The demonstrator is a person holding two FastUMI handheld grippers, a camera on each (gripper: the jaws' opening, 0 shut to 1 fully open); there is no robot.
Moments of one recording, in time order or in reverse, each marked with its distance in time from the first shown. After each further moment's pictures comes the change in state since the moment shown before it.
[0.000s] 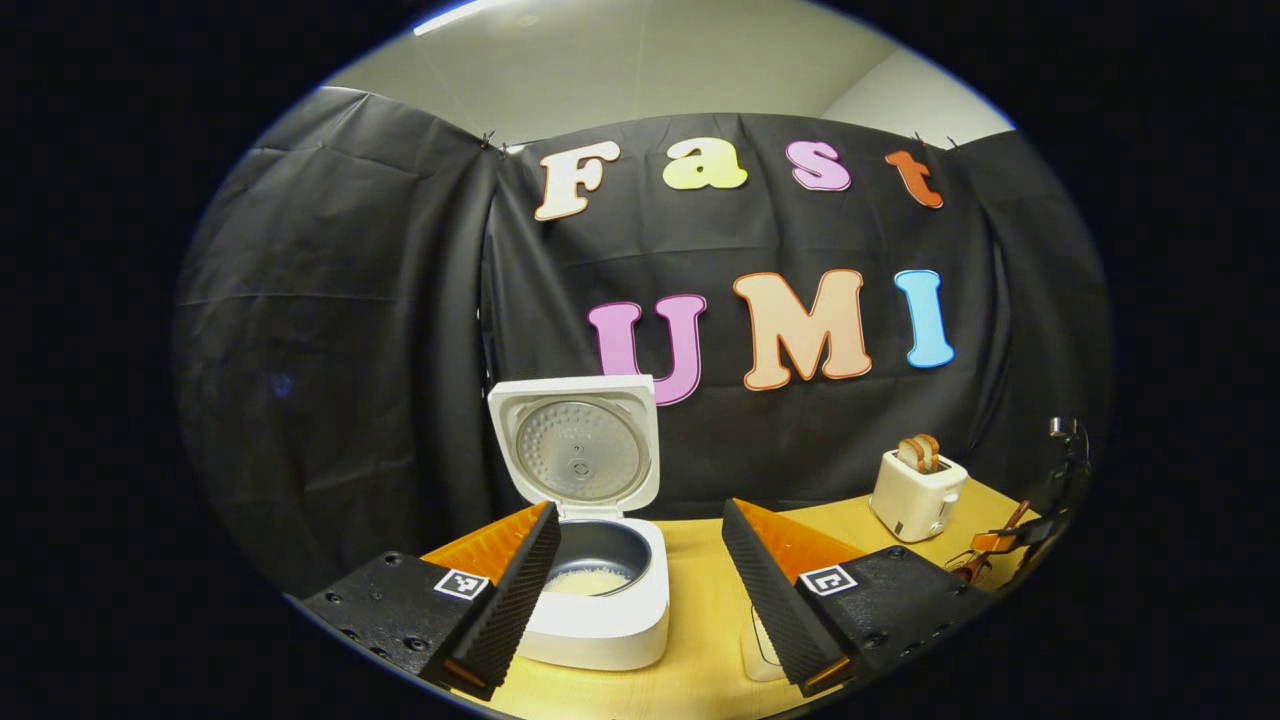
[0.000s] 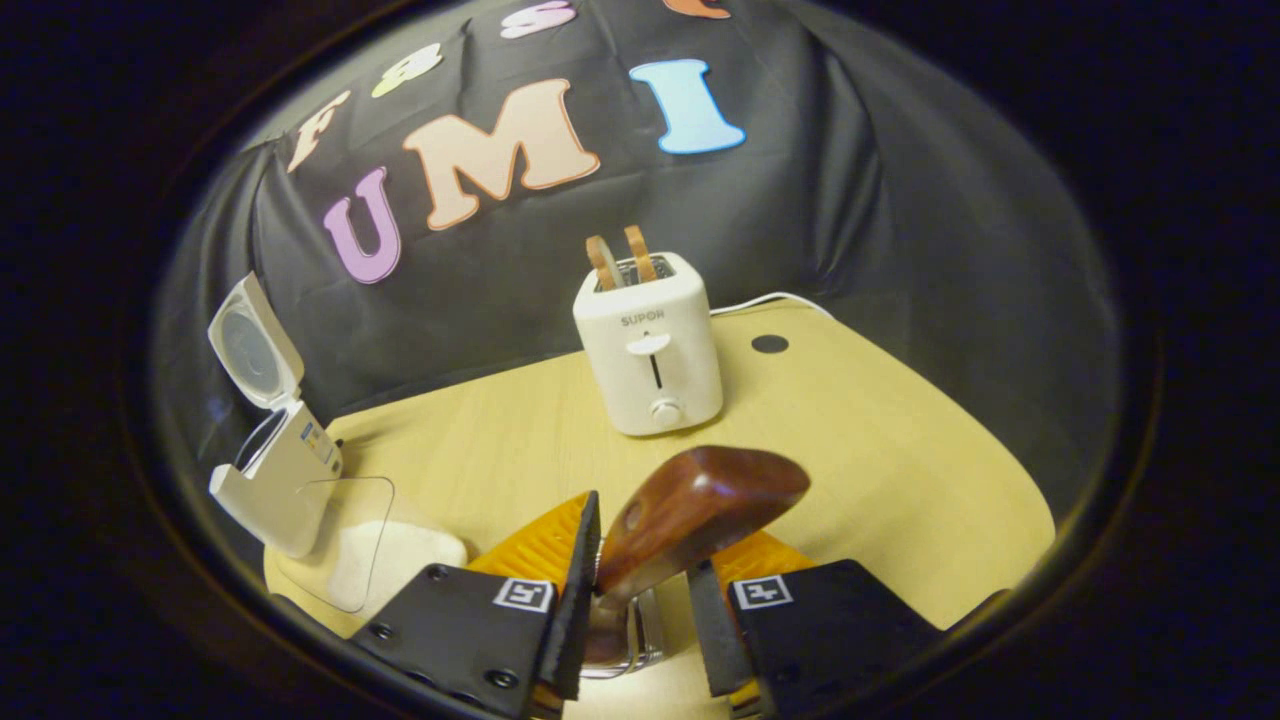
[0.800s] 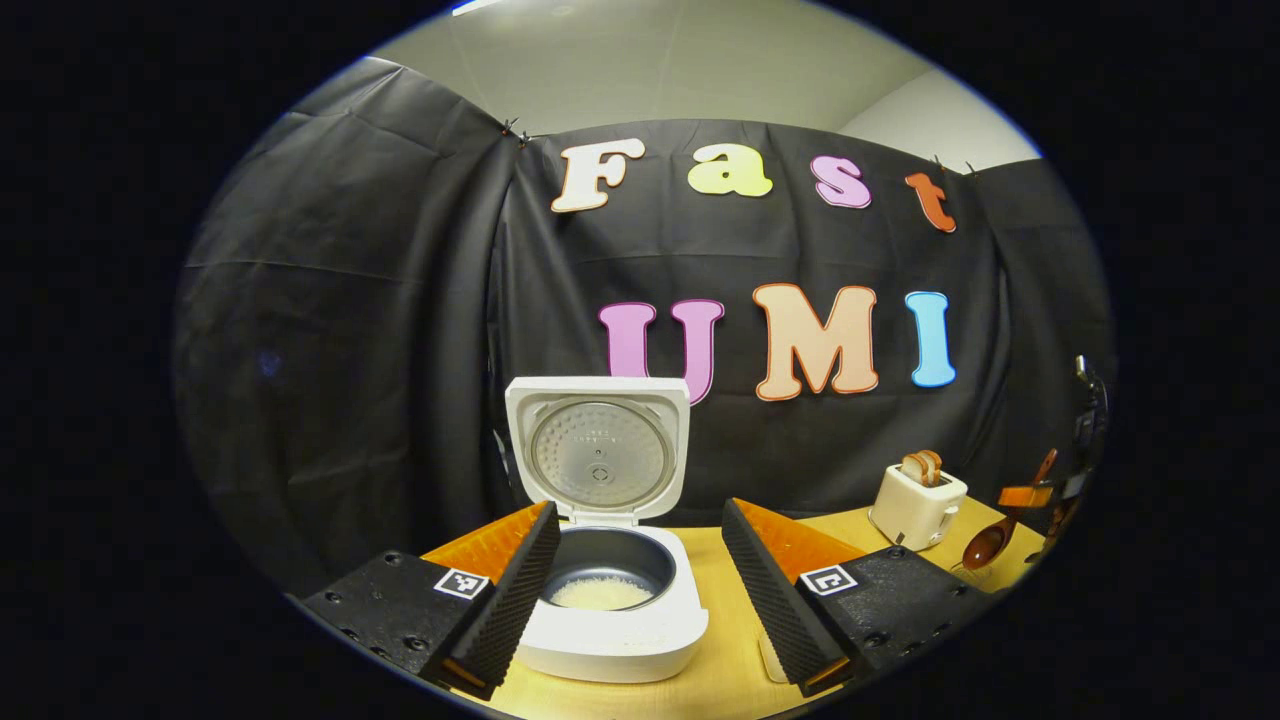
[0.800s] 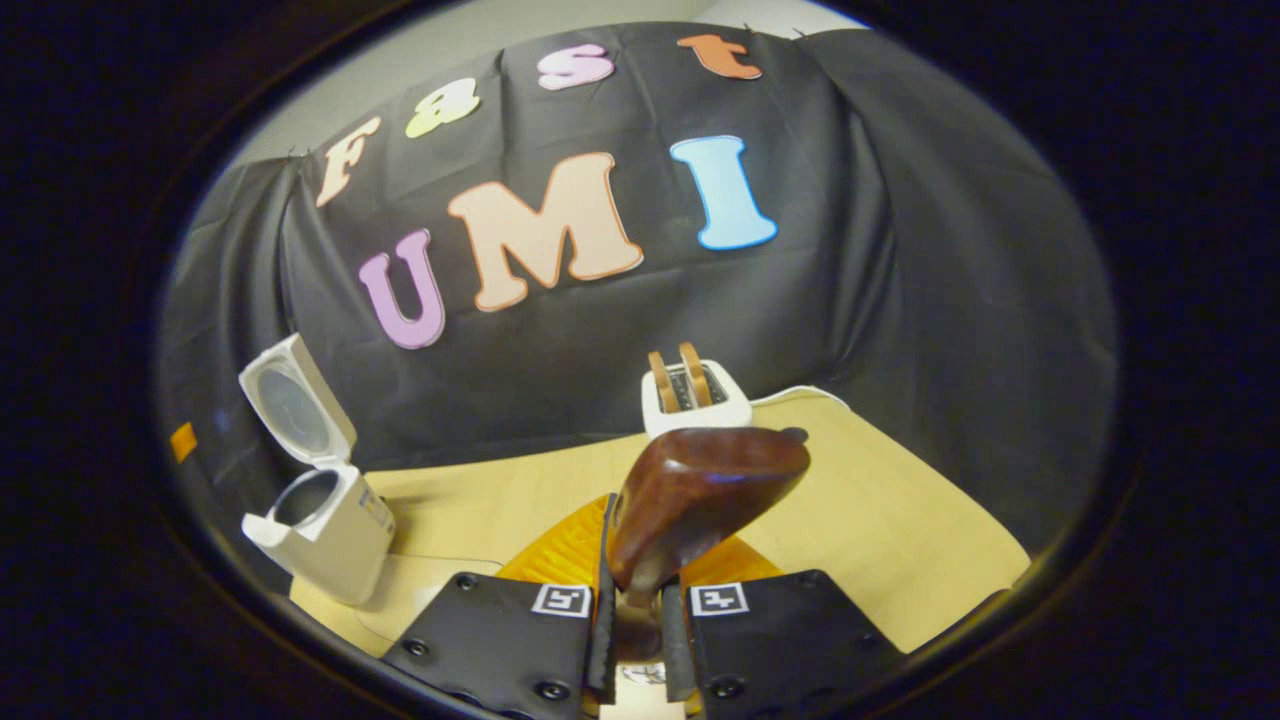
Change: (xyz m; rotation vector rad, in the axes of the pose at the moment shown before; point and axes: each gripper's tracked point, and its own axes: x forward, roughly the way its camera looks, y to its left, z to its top) left arm 0.022 0.052 -0.001 -0.071 -0.023 -0.049; right arm -0.078 0.082 0.112 0.025 -0.230 0.052
